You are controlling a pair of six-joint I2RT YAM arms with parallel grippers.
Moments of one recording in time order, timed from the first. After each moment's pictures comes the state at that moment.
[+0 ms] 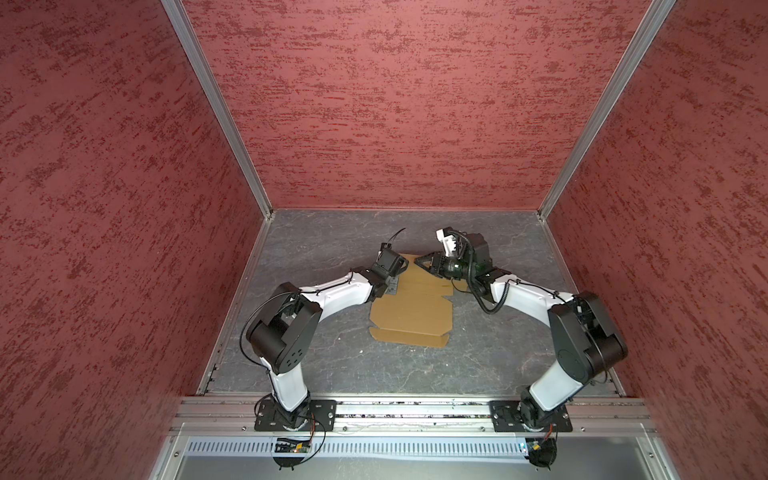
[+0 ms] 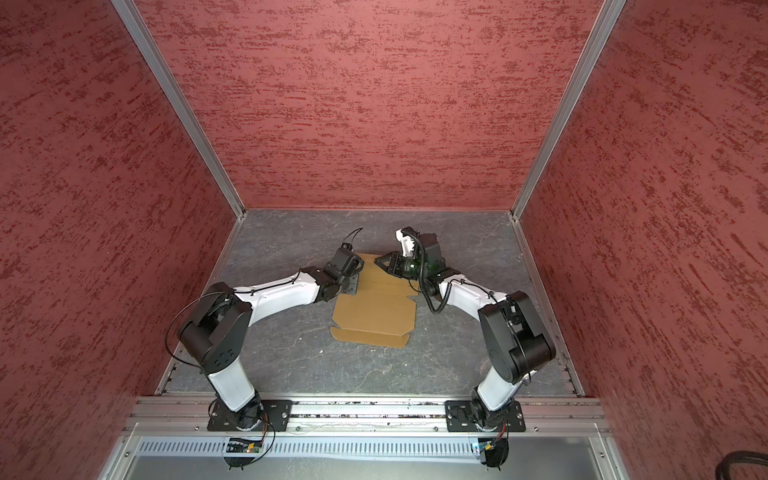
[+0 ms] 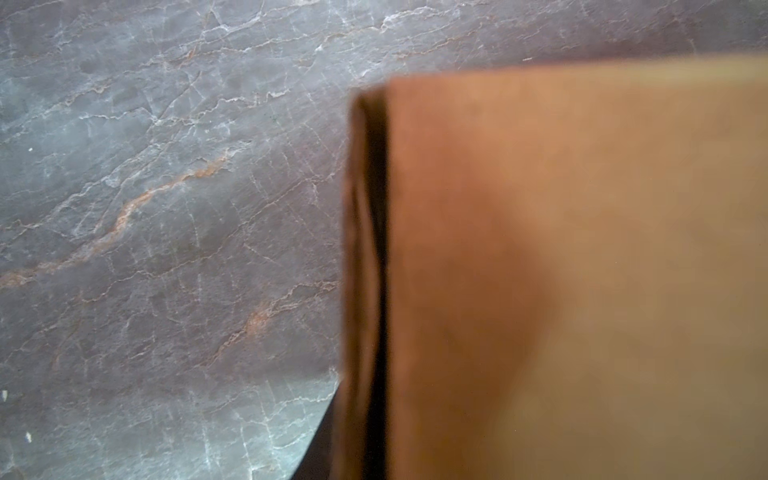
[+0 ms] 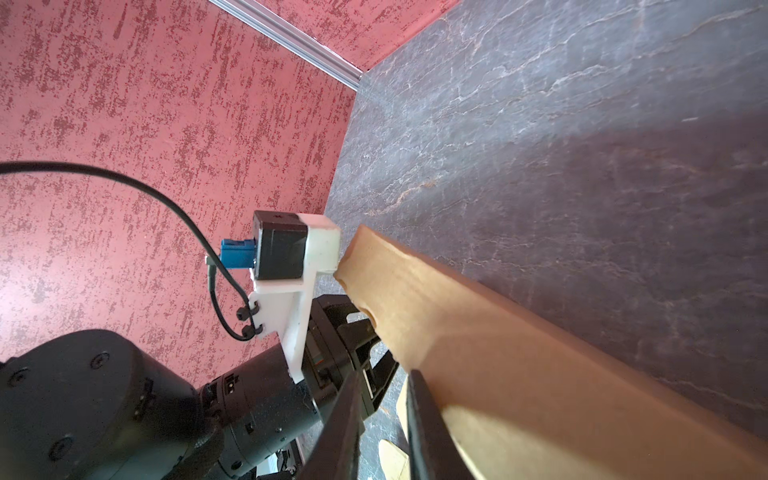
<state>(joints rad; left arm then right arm) -0.66 1.77 1.13 -0.33 -0.34 -0.40 0.42 1.66 0.96 0.28 -0.63 0.80</state>
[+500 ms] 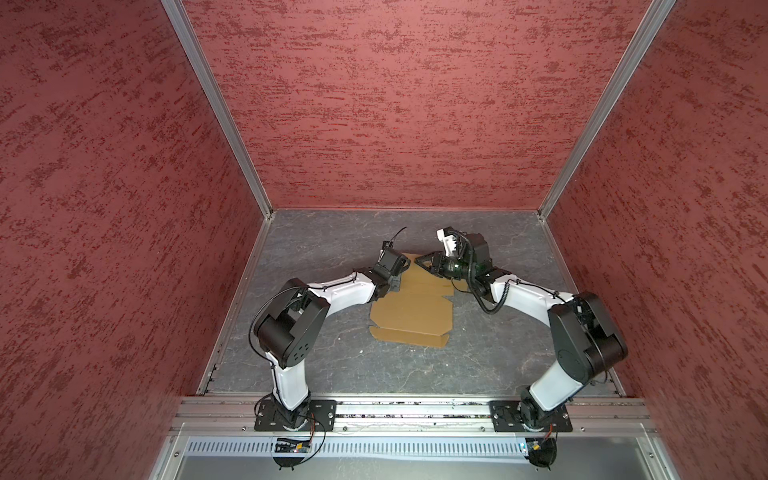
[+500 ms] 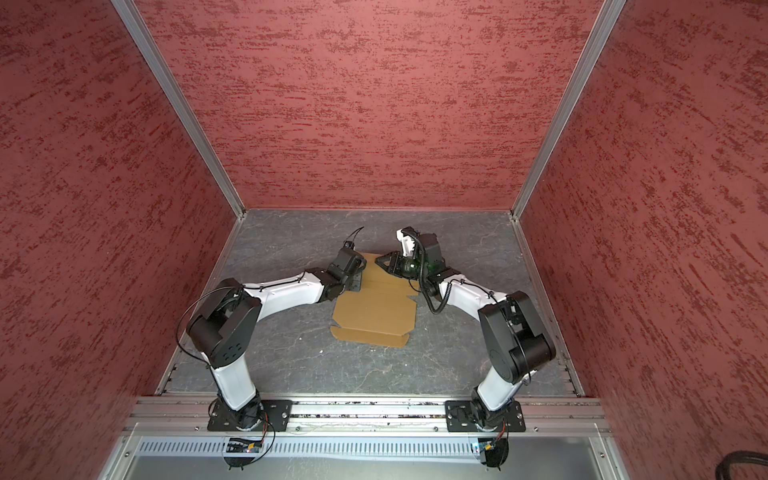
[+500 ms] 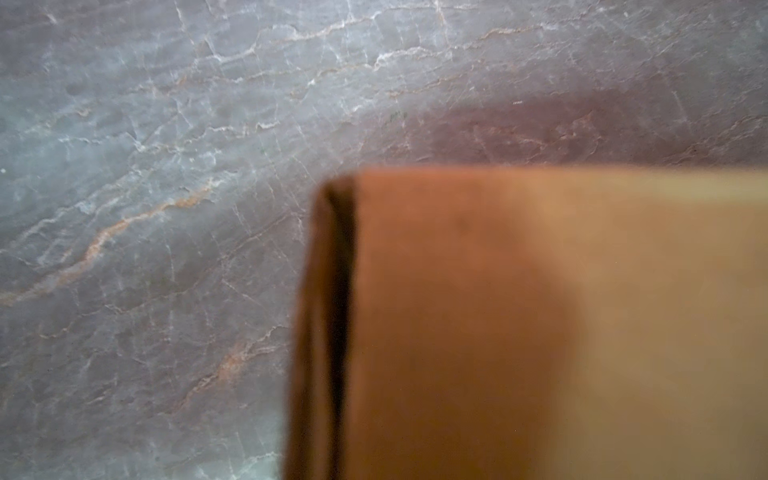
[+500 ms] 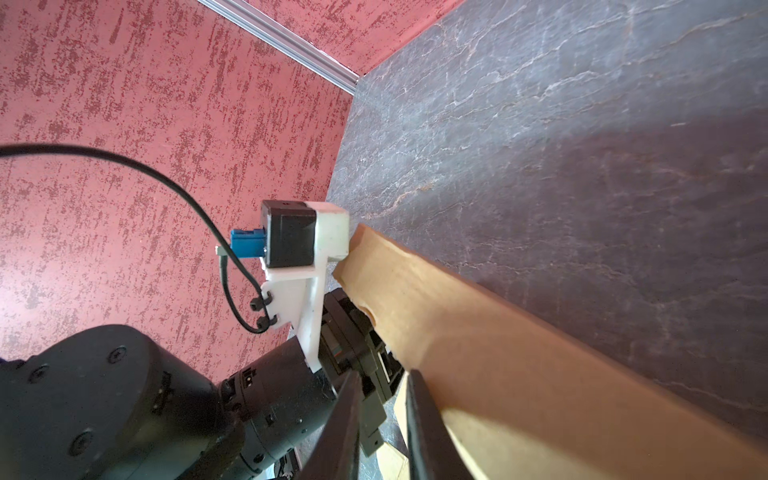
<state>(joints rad) -0.66 1.82 1.13 -0.21 -0.37 -0.41 0.42 1.66 0.96 0.28 -0.62 0.80</state>
